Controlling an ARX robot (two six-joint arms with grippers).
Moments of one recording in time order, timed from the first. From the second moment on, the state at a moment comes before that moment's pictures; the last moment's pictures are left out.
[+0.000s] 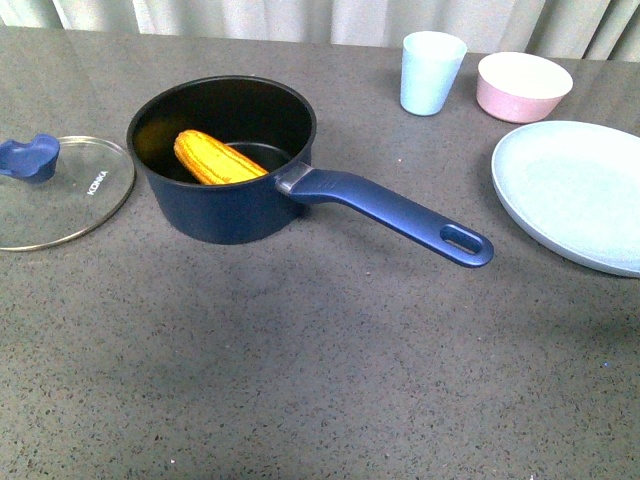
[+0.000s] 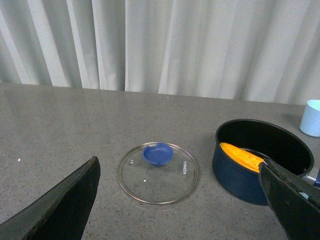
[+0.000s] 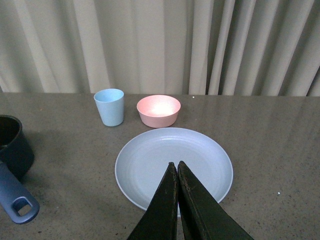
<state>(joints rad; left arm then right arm) 0.00 0.01 0.01 0.00 0.00 -0.01 0.00 0.19 0.02 0.19 0.00 -0.01</state>
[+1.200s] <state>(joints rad) 0.00 0.02 0.01 0.00 0.00 -0.01 0.00 0.01 0.02 0.00 0.00 -0.01</state>
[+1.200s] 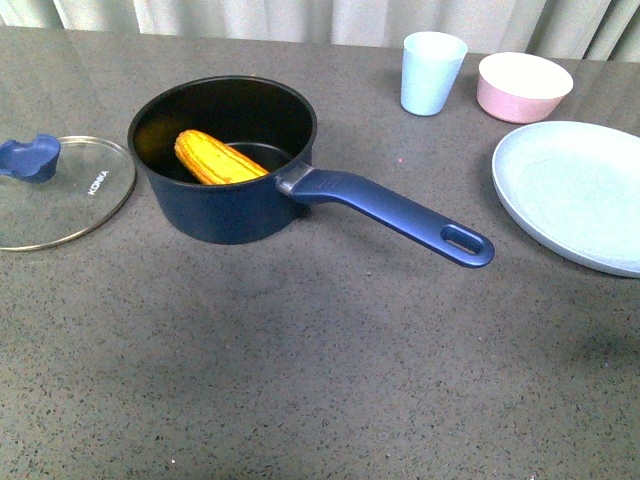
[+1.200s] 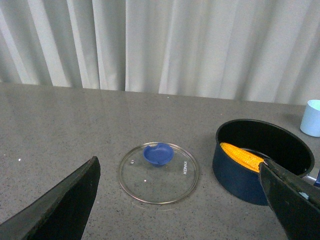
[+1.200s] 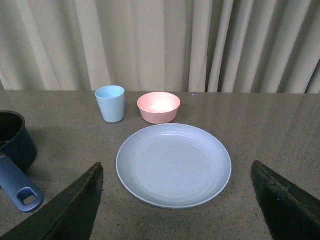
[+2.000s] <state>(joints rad) 0.00 0.02 0.01 0.00 0.00 -0.01 0.00 0.01 0.02 0.00 0.00 -0.01</state>
